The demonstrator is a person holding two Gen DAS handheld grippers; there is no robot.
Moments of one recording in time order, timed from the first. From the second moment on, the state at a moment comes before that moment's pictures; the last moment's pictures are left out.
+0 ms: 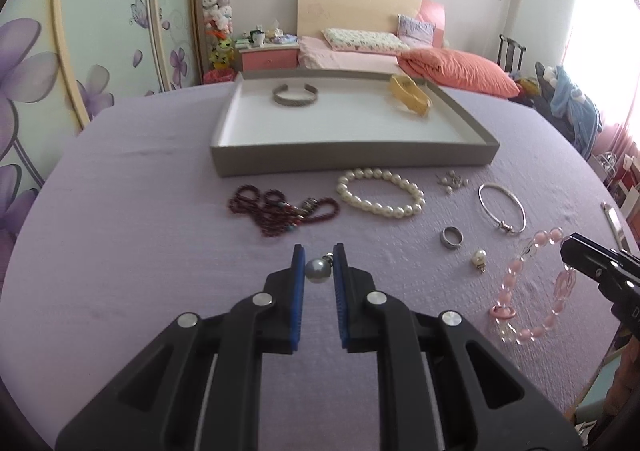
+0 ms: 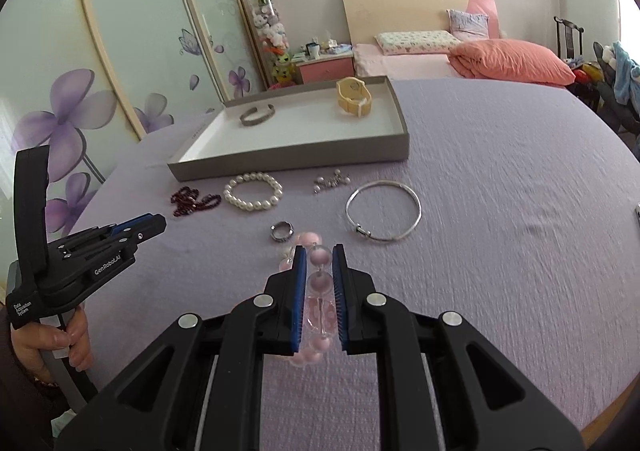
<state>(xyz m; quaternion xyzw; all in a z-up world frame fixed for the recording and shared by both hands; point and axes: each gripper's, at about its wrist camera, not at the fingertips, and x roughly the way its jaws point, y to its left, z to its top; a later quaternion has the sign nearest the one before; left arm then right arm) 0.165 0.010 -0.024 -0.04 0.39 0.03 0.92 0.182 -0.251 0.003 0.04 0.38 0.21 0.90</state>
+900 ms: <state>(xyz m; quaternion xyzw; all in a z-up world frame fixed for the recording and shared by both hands) 0.153 0.018 0.009 -0.05 0.35 0.02 0.93 0.179 -0.248 0.042 0.03 0.34 0.22 0.91</state>
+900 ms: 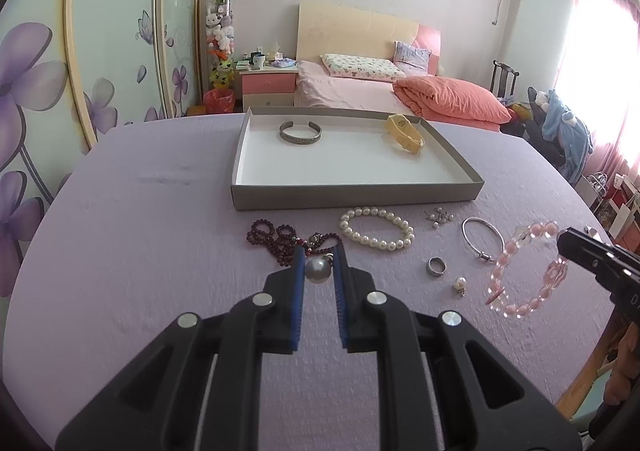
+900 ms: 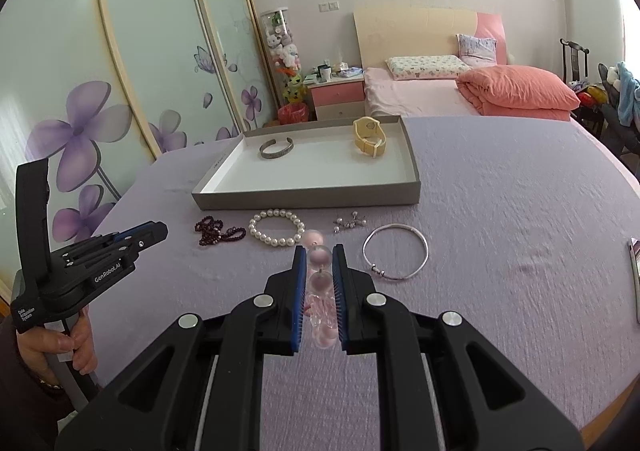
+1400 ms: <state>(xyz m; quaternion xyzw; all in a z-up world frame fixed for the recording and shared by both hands) 0.199 0.033 0.033 -0.06 0.33 0.02 0.94 0.245 -0.226 0.087 0.02 0.30 0.20 0.93</state>
